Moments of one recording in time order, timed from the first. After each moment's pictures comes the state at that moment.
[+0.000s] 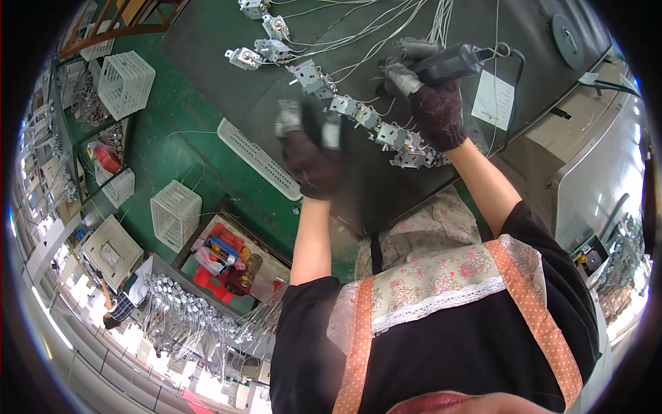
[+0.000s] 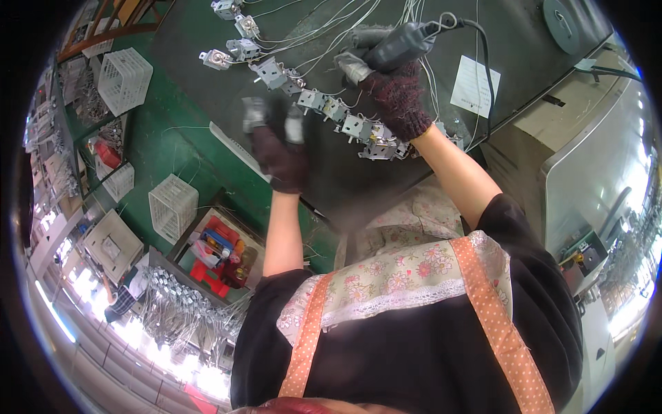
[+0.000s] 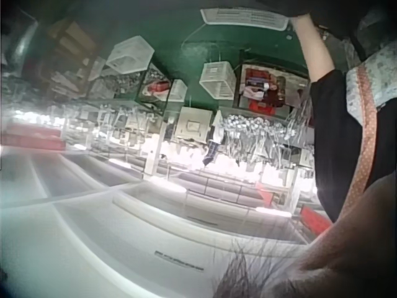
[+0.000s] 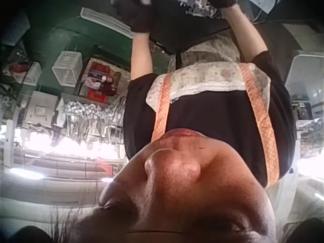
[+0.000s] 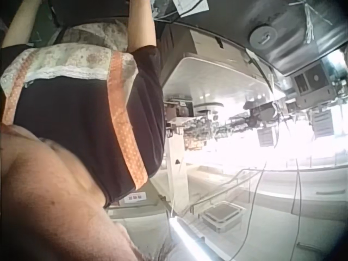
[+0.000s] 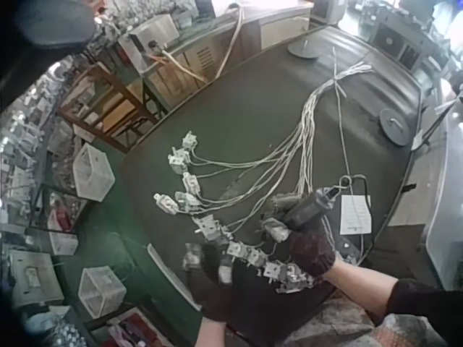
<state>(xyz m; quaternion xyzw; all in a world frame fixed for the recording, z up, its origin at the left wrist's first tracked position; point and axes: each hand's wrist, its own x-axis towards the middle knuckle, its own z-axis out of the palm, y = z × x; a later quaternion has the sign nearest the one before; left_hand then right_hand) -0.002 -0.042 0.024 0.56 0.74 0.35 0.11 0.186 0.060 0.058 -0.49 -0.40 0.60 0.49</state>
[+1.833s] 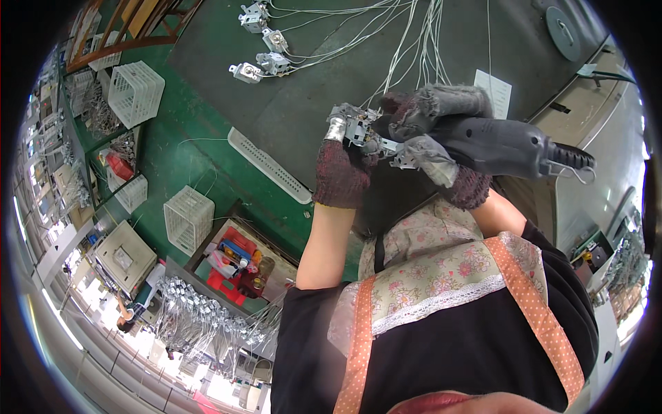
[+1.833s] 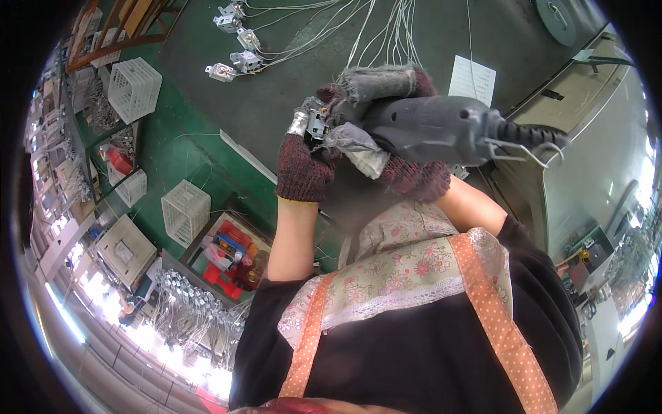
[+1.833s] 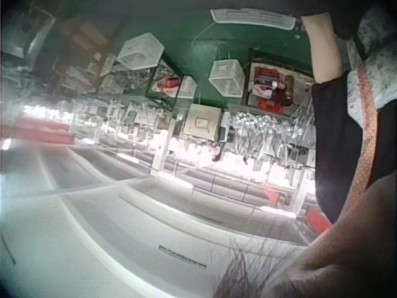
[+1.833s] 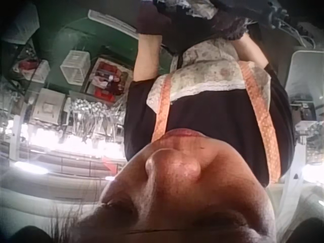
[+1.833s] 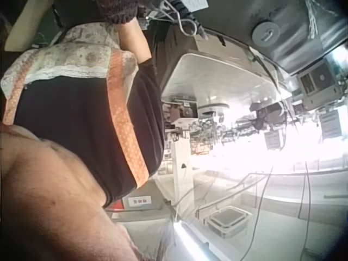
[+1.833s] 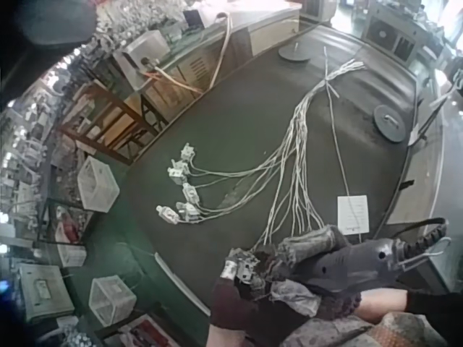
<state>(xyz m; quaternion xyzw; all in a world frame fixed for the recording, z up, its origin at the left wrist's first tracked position) 0.036 -0.022 0.065 -0.14 0.51 0.54 0.66 0.196 0.002 0.079 -0.47 -0.50 0.60 0.41</state>
